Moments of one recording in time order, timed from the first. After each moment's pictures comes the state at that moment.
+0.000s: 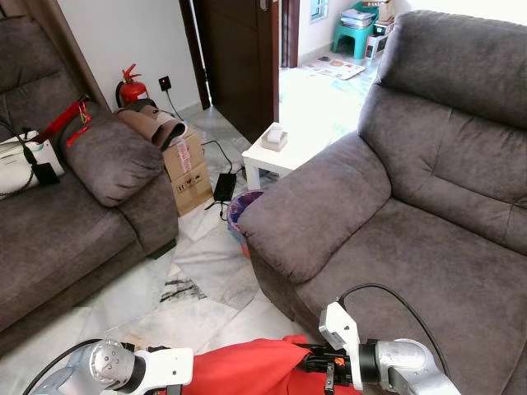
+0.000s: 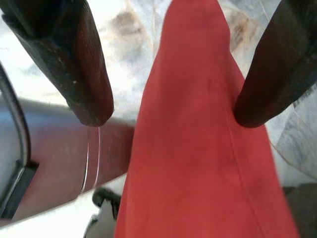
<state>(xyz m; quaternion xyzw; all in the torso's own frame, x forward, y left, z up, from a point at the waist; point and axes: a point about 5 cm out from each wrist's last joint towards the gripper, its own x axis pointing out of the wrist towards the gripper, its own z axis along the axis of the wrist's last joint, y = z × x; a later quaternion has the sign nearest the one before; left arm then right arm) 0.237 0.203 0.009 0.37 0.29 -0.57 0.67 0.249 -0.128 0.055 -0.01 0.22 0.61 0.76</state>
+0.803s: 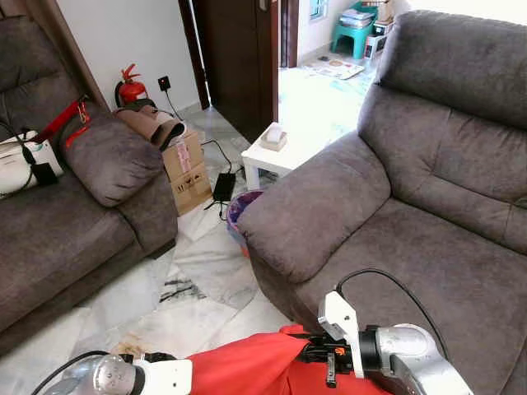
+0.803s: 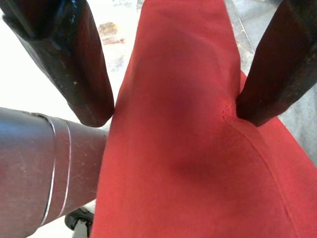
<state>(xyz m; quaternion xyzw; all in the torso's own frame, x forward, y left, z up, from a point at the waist) 0.235 0.199 -0.012 0.41 0.28 -0.52 0.69 0.256 -0.129 0.073 -0.03 0.20 0.62 0.76</state>
